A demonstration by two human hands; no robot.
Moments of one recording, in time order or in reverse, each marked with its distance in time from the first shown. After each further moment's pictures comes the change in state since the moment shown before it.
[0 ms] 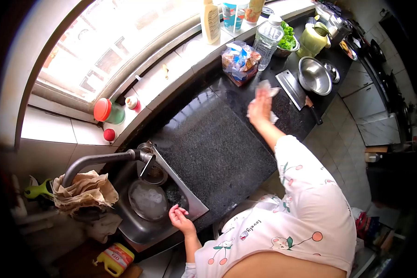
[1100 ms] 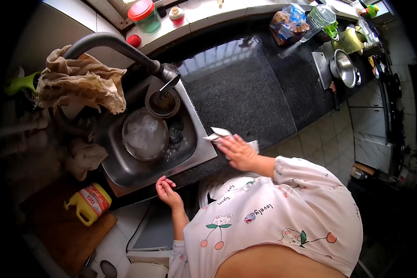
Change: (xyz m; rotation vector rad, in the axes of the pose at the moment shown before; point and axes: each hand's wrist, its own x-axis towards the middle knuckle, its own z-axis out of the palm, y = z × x) left_hand -0.051 -0.025 -0.119 -0.020 0.211 -0.090; right_hand -0.292 -0.097 -0.078 0.243 -0.740 -1.103
